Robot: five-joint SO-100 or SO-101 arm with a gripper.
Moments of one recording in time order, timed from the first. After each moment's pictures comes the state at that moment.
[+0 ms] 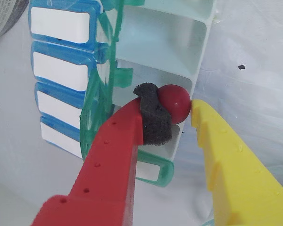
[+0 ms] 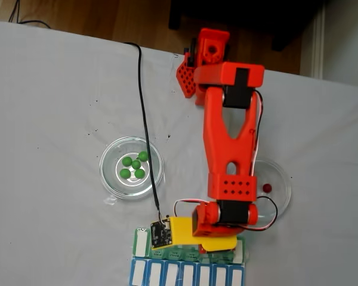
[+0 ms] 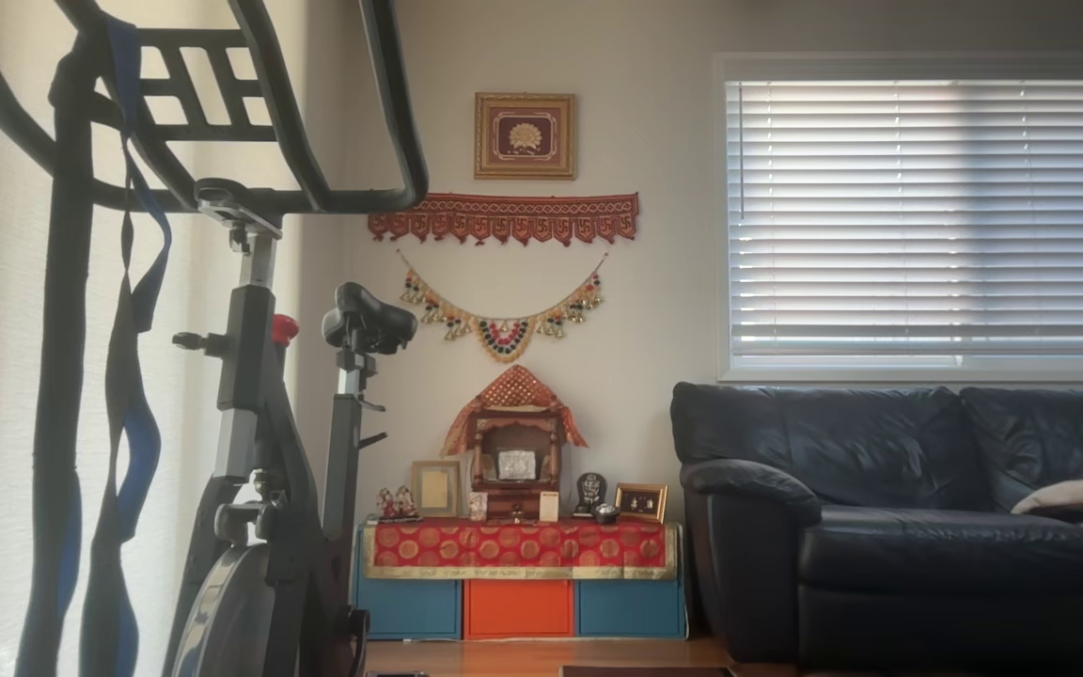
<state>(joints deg) -6.2 86.7 76.2 65.9 -4.7</state>
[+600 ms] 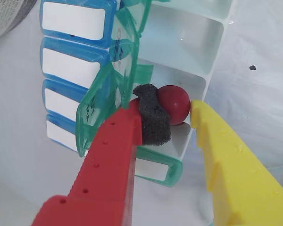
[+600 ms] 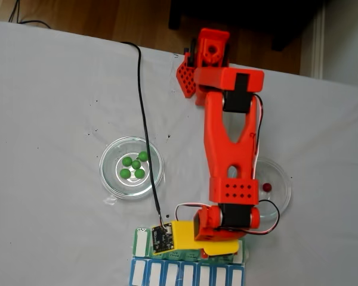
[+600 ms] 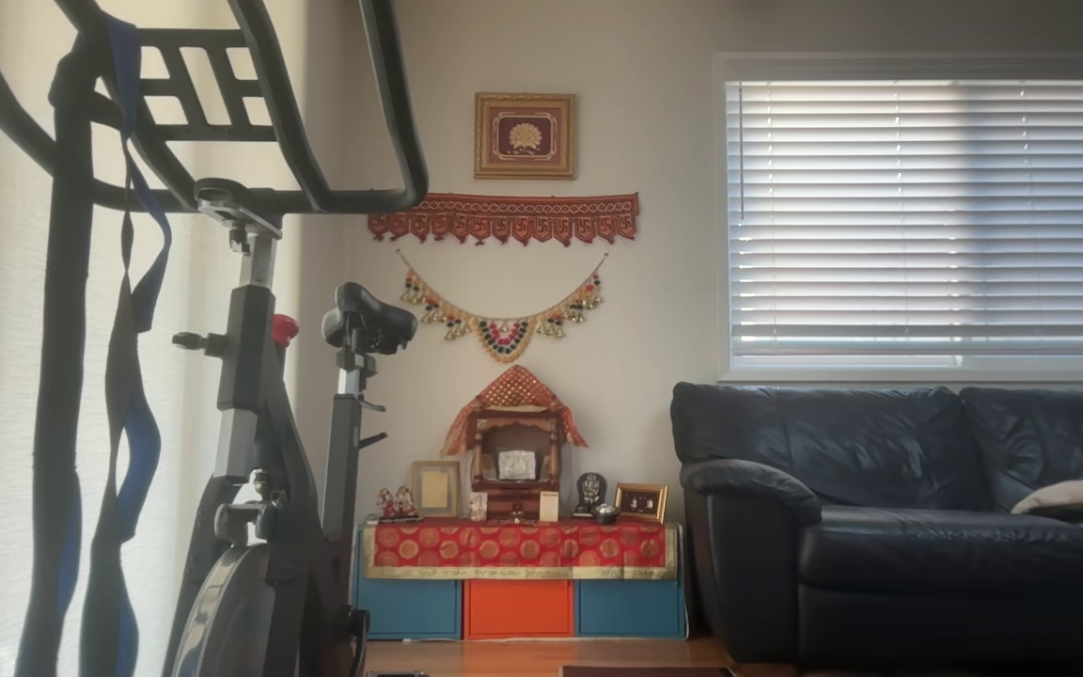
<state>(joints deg) -6.9 84.6 72.7 67.6 -4.7</state>
